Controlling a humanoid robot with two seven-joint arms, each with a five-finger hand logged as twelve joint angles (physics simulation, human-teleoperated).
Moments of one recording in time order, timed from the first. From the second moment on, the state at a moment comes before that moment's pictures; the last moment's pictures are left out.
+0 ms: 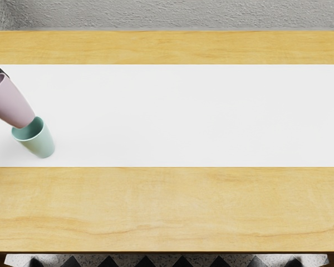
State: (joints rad) left arm -1.47 1.33 0.07 -1.63 0.61 -0.19 0.35; right arm -0.05 0.00 -0.13 0.12 0.00 0.01 -0.10
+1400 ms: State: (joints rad) left arm -1.42 1.31 0.06 -1.63 0.66 -0.18 0.34; right arm -0.05 0.00 -0.13 0.12 0.00 0.01 -0.10
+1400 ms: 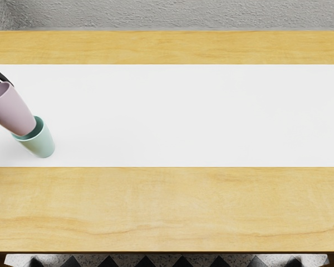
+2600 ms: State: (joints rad) left arm -1.37 1.31 0.07 -1.62 0.66 -0.09 0.33; right arm -0.05 0.00 -0.13 0.12 0.00 0.01 -0.10
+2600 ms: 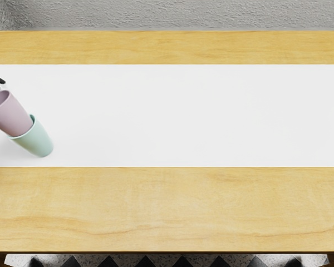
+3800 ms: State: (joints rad) left arm -1.37 1.30 -0.08 -1.62 0.43 -0.30 0.14; right arm -0.05 0.00 -0.13 0.12 0.00 0.01 -0.10
